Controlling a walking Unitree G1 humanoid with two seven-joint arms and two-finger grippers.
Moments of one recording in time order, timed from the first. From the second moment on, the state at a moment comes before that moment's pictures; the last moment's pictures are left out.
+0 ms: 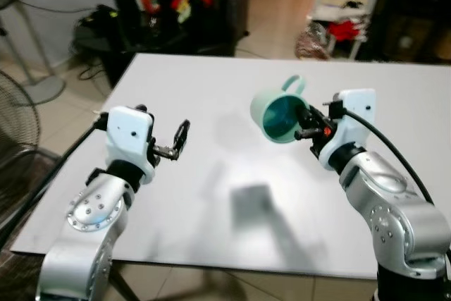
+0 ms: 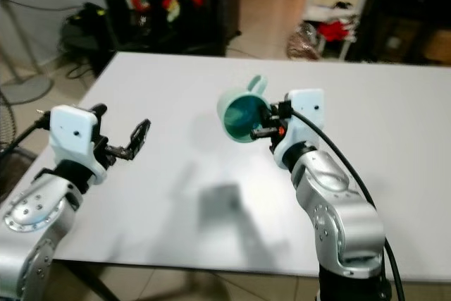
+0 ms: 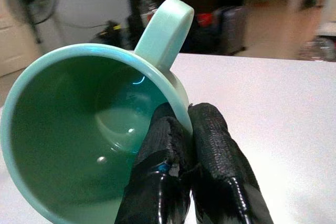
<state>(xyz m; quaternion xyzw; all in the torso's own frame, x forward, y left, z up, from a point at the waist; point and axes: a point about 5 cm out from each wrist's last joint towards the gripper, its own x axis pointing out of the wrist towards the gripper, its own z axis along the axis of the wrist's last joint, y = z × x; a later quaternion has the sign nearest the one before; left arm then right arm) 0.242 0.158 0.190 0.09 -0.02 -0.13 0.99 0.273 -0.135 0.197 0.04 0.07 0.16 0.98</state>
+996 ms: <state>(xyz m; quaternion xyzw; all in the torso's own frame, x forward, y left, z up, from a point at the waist) 0.240 0.140 0.183 0.15 0.06 -0.45 0.88 0.338 -0.210 0.198 0.06 0.37 0.08 0.93</state>
